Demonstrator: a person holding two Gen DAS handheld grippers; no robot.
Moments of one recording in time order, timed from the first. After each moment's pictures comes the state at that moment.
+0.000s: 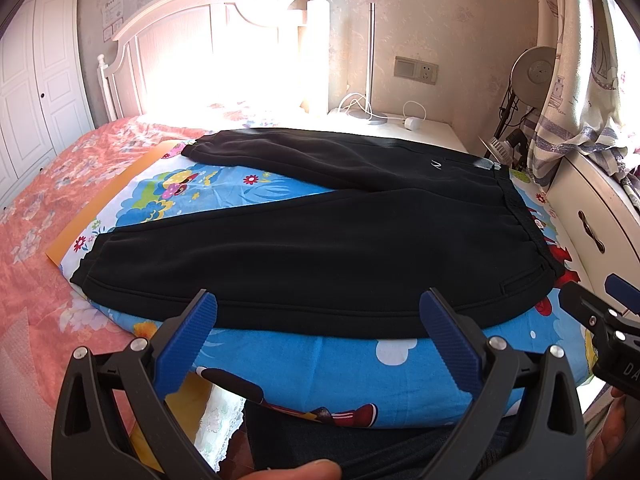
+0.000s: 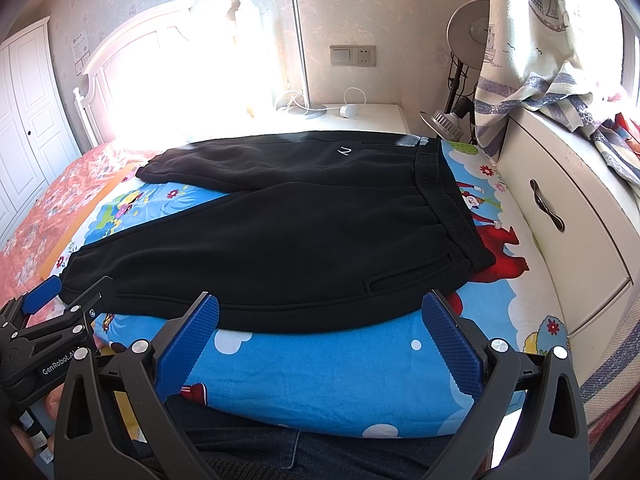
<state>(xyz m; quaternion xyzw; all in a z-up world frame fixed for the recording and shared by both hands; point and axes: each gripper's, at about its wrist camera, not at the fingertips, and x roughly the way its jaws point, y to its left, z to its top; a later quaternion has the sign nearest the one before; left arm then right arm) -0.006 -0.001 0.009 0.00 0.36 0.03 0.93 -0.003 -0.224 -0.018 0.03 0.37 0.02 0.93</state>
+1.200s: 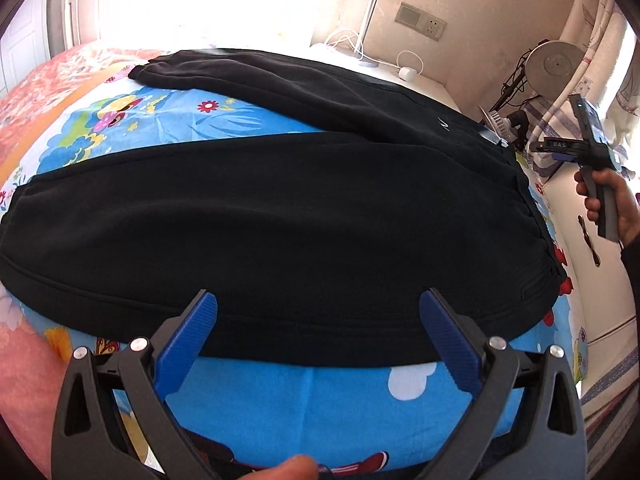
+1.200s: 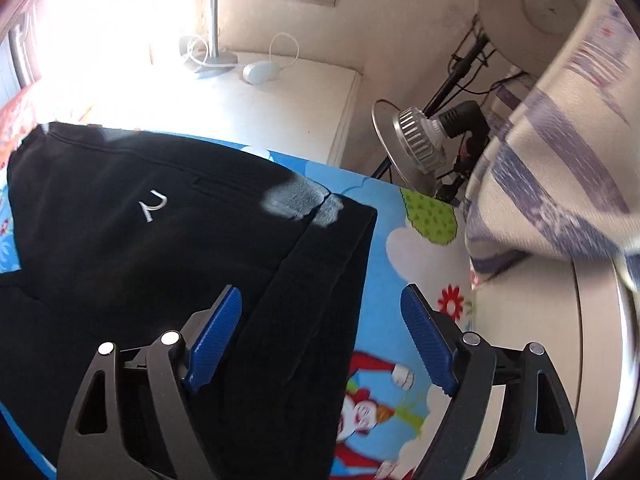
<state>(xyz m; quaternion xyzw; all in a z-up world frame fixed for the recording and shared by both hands) 0.104 0.046 -0.078 -0.09 0.46 -0.05 0.88 0.395 -0.399 -0.078 -0.11 0.51 0.00 0.85</state>
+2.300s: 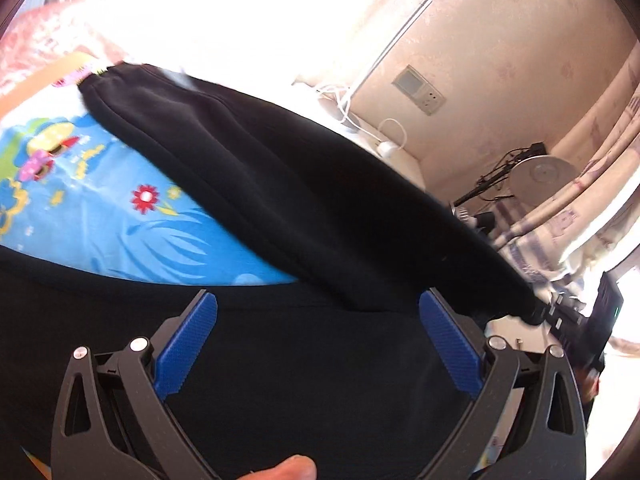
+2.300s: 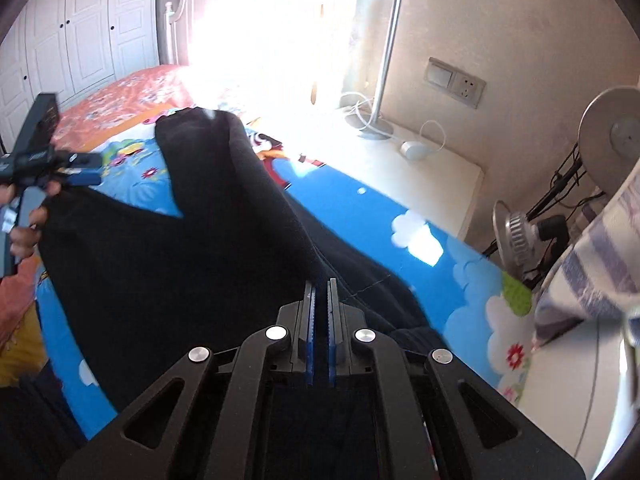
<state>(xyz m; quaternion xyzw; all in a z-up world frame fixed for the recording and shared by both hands) 0.275 0.088 -0.036 -0.27 0.43 -0.13 0.85 0.234 -0.317 -0.012 -0.13 0.40 0.23 0.88</state>
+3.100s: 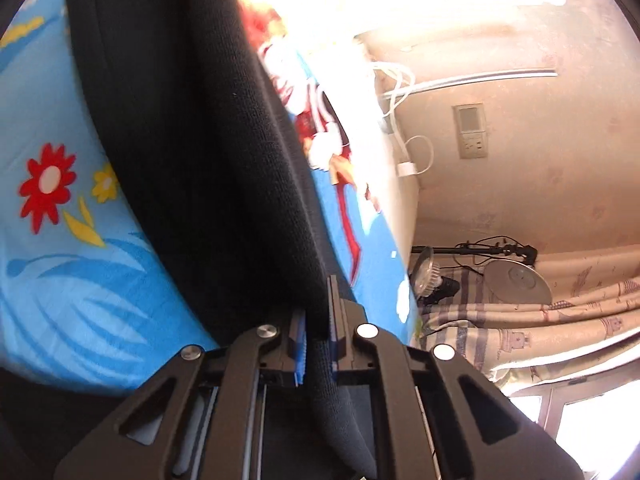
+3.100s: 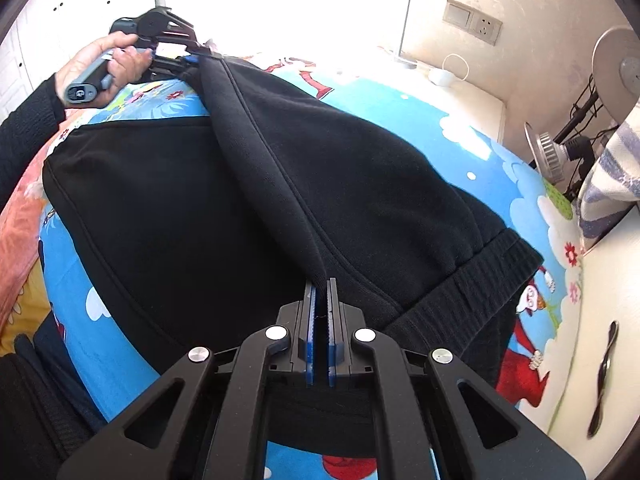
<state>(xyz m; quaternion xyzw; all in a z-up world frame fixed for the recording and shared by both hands) 0.408 0.134 -0.113 -0.47 0.48 -0.14 0.73 0.163 -0.297 -0.081 -0.14 0.45 0.21 0.85</state>
